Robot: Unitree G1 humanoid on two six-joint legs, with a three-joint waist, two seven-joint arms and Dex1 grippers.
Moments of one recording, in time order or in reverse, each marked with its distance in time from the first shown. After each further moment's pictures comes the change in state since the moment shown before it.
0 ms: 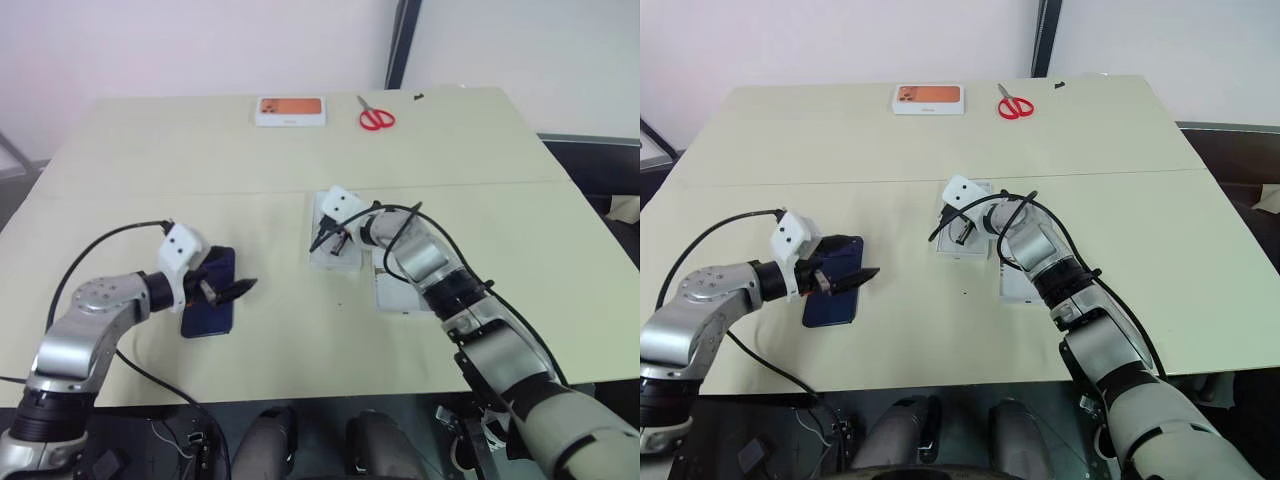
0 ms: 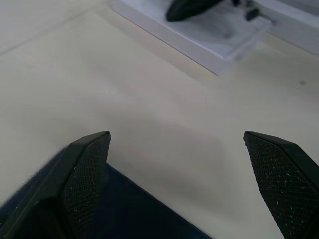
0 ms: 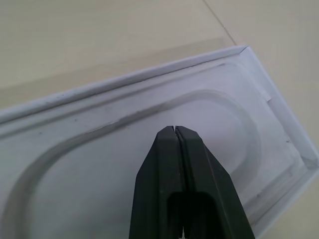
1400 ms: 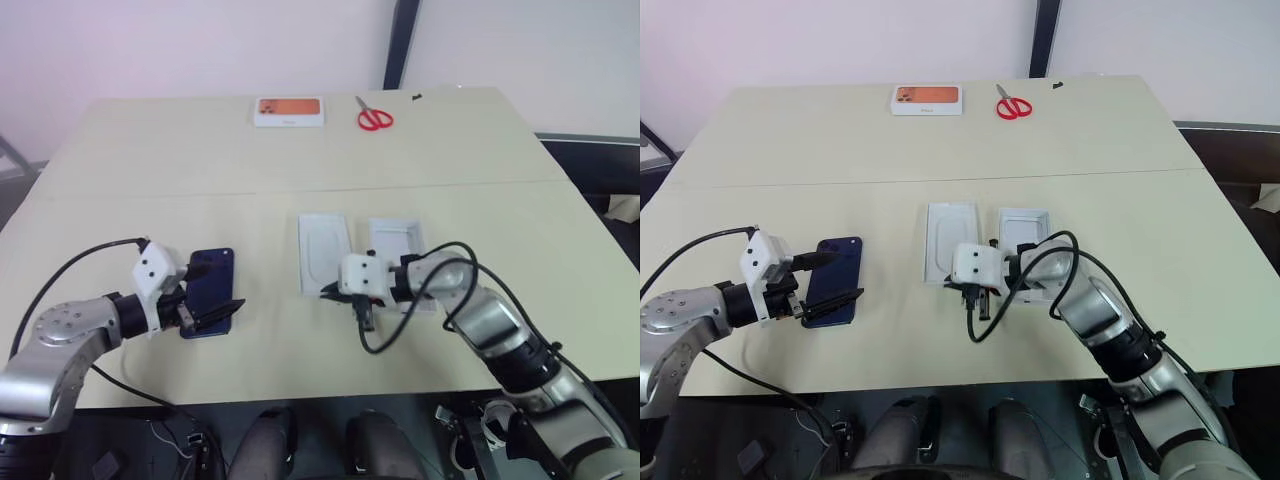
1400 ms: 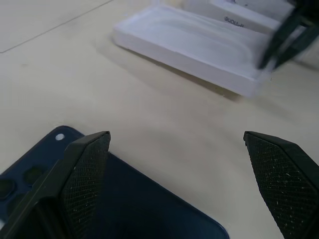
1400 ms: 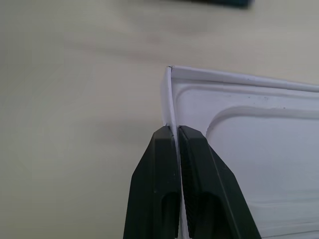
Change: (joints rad) left arm 0.162 0.048 0.166 -0.108 -0.096 0.000 -0.024; right arm 0.470 -0.281 0.004 -0.838 0.162 -0.016 0.496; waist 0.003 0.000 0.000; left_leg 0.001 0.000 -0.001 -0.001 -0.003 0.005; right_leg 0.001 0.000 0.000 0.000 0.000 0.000
